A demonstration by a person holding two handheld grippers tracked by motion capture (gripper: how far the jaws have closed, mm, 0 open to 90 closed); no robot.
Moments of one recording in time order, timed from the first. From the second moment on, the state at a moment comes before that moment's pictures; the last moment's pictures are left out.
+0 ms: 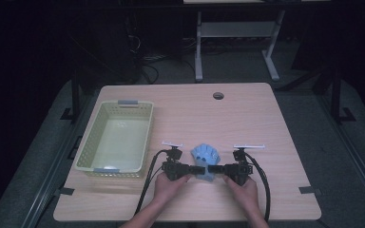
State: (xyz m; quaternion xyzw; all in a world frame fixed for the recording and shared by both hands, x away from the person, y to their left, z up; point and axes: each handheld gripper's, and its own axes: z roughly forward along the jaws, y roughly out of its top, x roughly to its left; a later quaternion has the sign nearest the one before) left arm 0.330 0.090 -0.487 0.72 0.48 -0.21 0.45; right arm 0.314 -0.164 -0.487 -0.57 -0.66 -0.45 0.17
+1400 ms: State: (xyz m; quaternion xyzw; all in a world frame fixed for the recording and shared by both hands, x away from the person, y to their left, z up) left arm 0.337 0.110 -0.432 0.74 0.43 -0.18 0.49; right arm 0.316 -0.154 -0.432 -0.53 -0.67 -0.50 0.14
